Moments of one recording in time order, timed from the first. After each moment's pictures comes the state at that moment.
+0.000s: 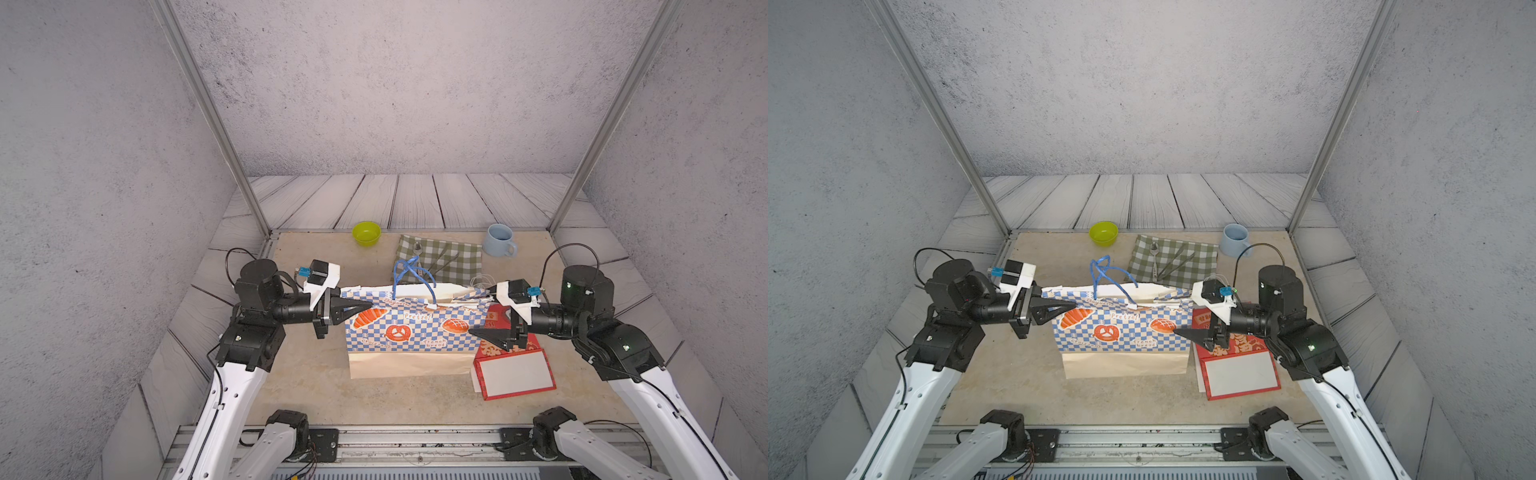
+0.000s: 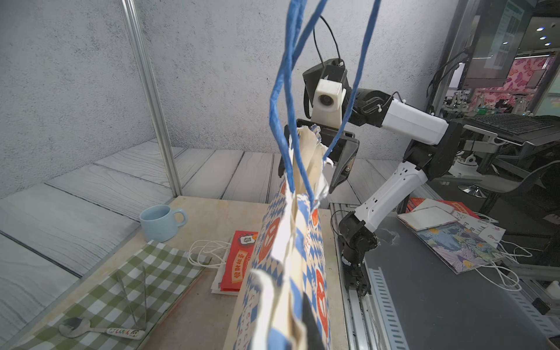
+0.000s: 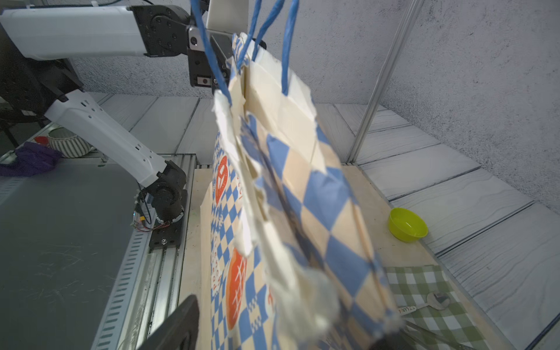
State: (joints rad) left arm -0.18 0.86 1.03 -0.30 1.34 0.12; right arm 0.38 0.83 1.10 -0.66 -0.92 -0.46
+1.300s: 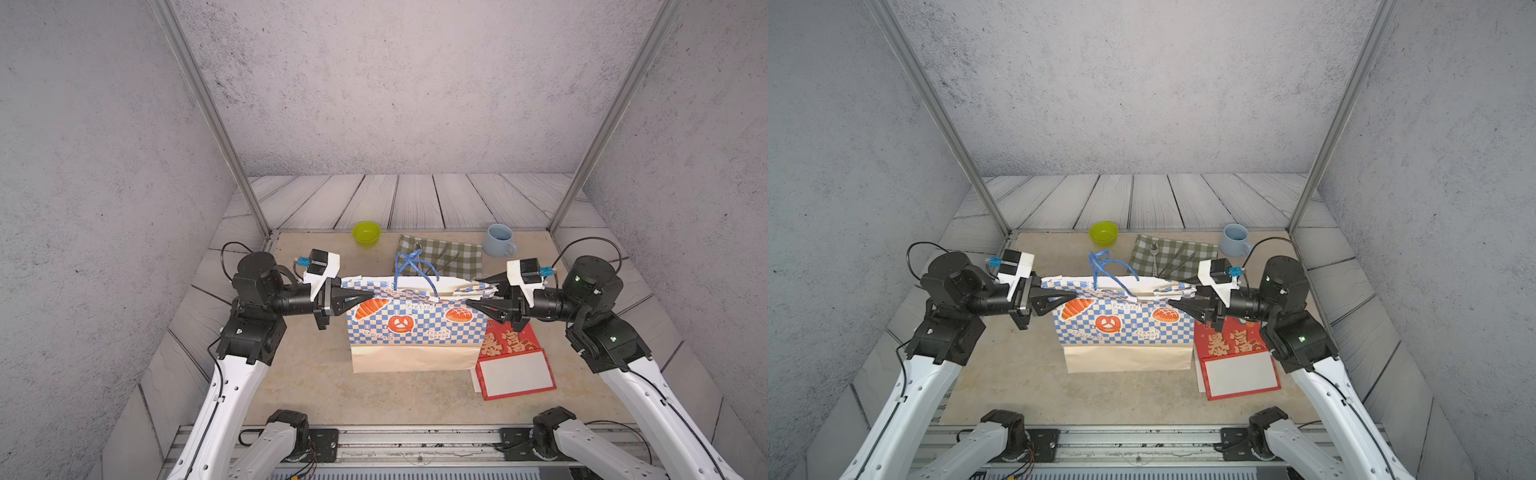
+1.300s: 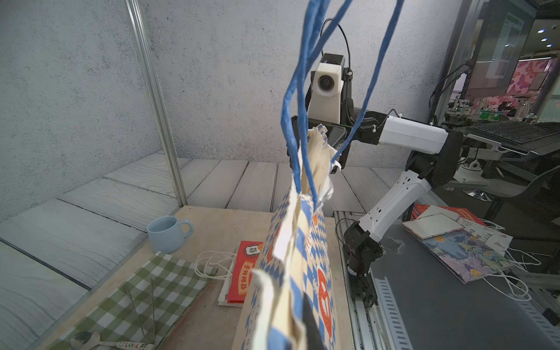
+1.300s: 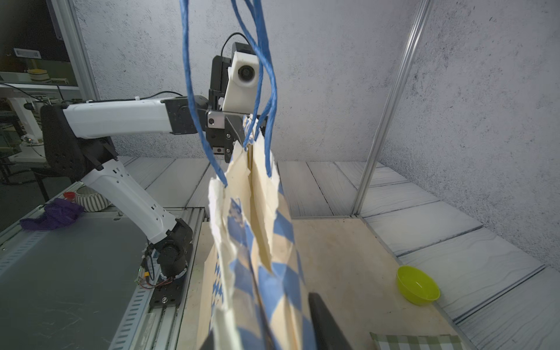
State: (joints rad) left arm -0.19 0.90 1.07 -0.22 1.31 0.05; right arm 0.37 0.88 1.09 -0.27 -1.05 -0.18
